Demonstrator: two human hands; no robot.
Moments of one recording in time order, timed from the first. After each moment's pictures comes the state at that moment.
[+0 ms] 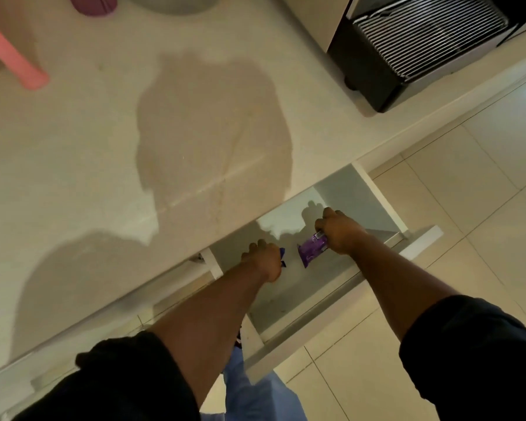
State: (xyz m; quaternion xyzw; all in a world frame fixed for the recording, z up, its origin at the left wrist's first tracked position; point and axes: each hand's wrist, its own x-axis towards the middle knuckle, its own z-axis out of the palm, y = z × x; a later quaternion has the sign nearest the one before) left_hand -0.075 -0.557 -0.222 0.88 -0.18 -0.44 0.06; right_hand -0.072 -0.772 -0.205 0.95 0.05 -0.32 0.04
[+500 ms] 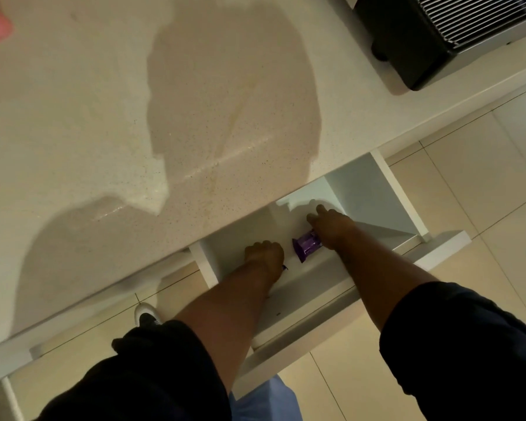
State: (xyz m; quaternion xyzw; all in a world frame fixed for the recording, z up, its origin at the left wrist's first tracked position) left_hand -0.088 -0.575 -0.280 0.87 -0.19 -0.46 0.03; right_hand -0.055 -0.761 -0.263 0.92 0.06 -0.39 0.06
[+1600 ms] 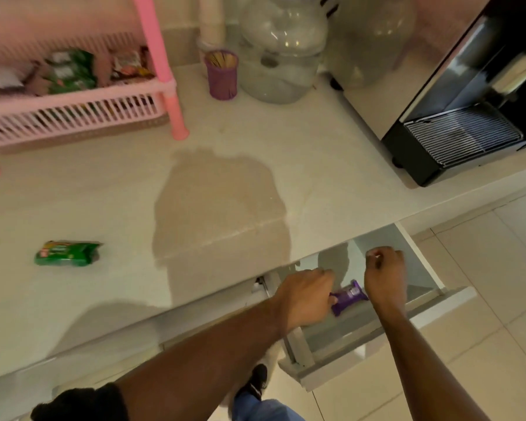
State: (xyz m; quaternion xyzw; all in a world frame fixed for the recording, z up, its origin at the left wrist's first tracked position) left_hand -0.106 -0.478 -0.095 0.90 -0.31 -0.18 0.24; right_hand -0.111 -0.674 -0.121 0.92 -0.28 0.09 -0.27
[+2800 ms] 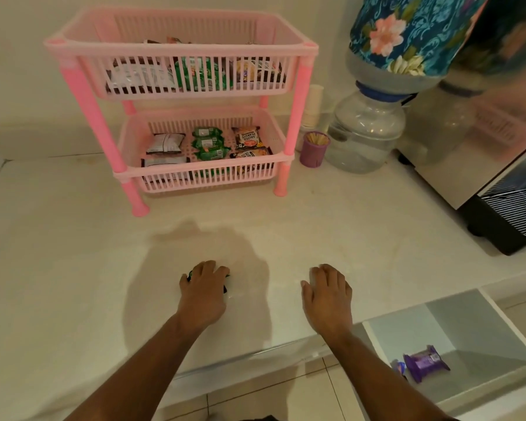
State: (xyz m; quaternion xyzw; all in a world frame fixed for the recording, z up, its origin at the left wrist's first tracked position) left_hand -0.084 -0.092 -0.072 0.99 0.03 -0.10 0.12; right_hand -0.069 -0.370 -0.127 0.99 0.01 0.12 -0.10
